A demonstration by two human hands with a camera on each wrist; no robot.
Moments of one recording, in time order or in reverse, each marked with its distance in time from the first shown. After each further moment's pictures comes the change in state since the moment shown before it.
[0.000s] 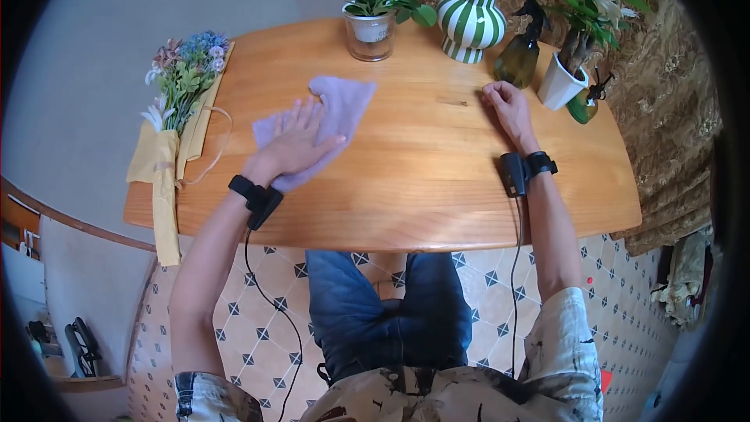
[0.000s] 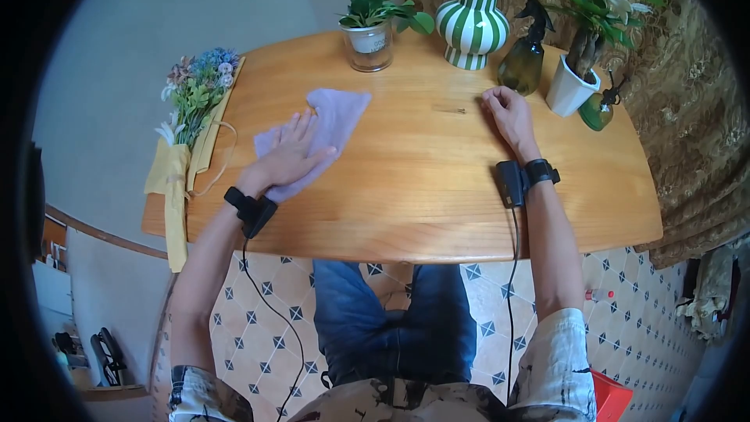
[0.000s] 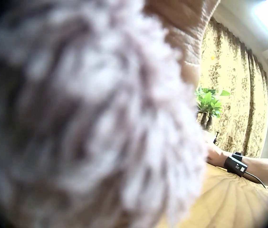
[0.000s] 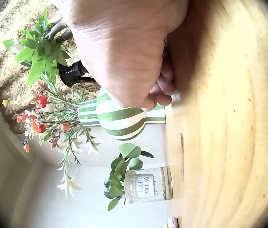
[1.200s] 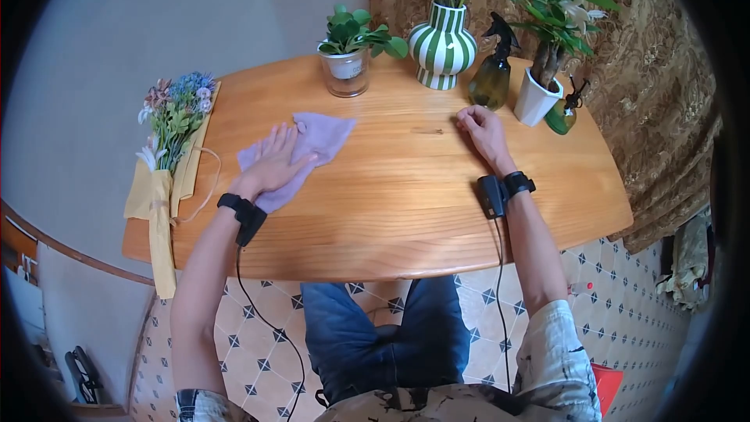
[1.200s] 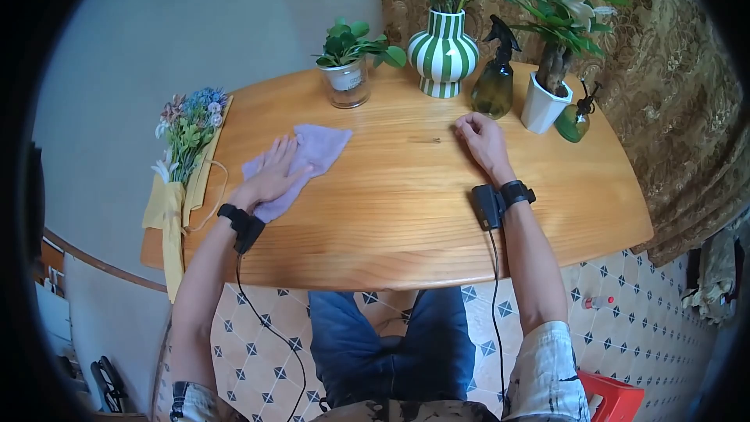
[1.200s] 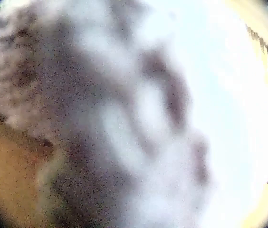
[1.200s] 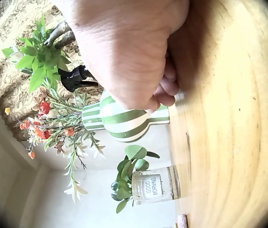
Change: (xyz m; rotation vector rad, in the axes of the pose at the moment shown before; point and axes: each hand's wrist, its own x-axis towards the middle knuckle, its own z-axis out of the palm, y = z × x) left_hand 0.039 -0.030 0.002 -0.013 0.067 0.001; right_hand -0.002 -0.001 0.002 0.038 0.040 0.068
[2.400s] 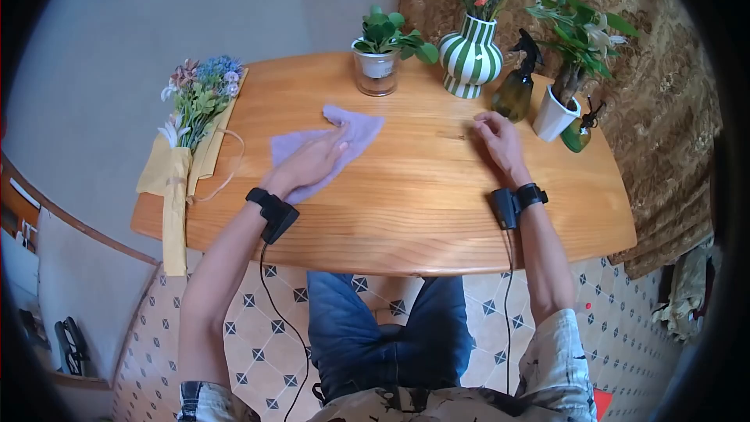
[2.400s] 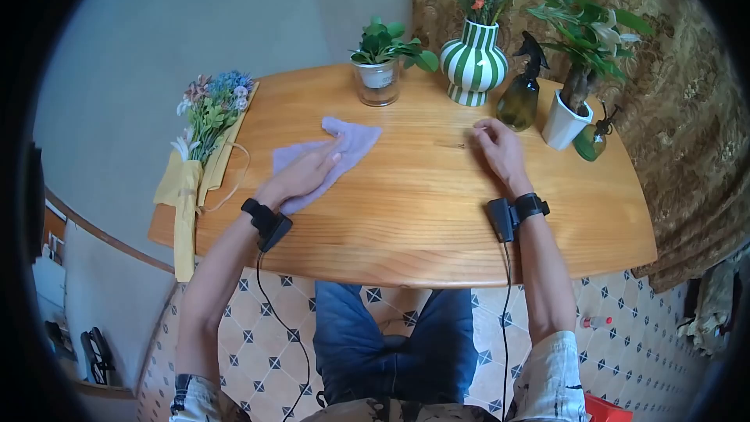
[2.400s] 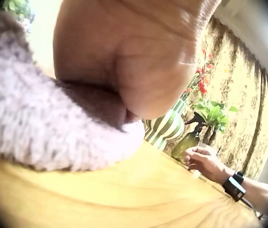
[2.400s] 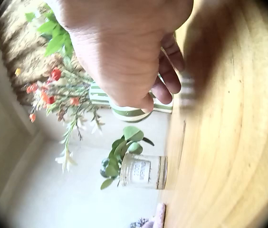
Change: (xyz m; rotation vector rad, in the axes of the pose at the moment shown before) left_hand -0.012 0.022 0.002 -0.304 0.118 0.286; right_hand -0.003 -0.021 0.006 -0.231 -0.034 -0.098
